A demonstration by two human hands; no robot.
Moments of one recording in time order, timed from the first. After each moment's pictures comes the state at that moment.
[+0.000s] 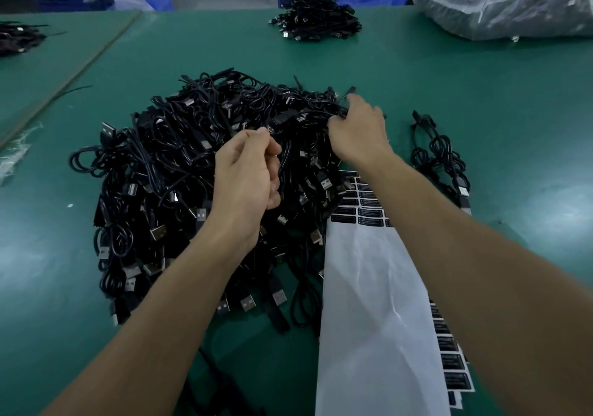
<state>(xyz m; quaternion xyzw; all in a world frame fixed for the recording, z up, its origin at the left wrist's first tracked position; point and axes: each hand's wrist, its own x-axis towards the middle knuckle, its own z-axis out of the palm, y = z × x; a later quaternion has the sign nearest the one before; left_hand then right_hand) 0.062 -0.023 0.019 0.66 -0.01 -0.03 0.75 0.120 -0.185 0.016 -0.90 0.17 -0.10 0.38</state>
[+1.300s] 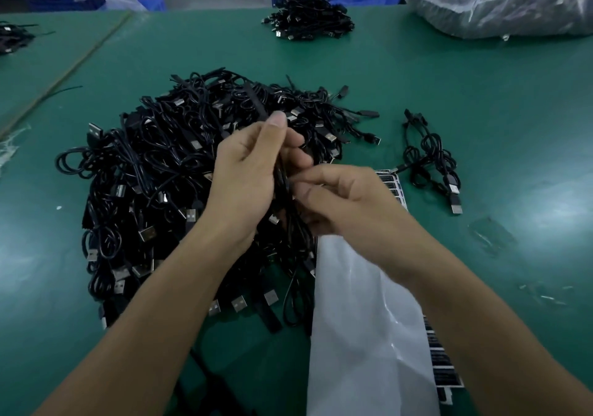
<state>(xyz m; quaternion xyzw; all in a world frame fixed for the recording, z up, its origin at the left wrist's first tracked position) 0.055 -0.032 0.024 0.67 -0.11 -0.02 0.73 -0.005 -0.166 0.025 -0.73 -0.03 0.05 0.68</state>
